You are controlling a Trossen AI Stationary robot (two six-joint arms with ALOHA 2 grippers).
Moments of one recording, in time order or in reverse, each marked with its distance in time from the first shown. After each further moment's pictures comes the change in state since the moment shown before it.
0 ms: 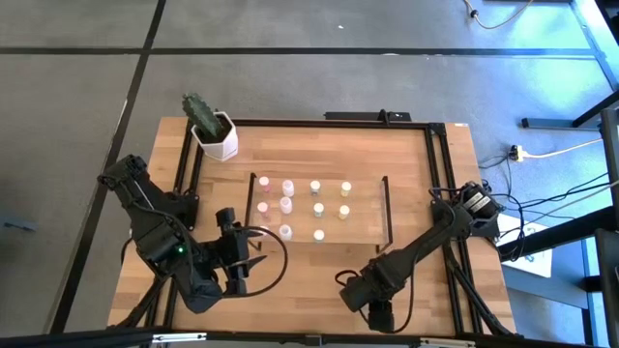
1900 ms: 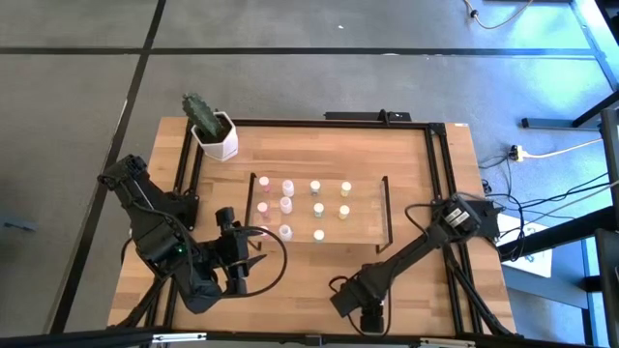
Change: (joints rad) left arm 0.000 0.000 0.000 -0.002 -0.021 0.004; right arm -0.006 0.192 0.015 0.046 -0.003 -0.032
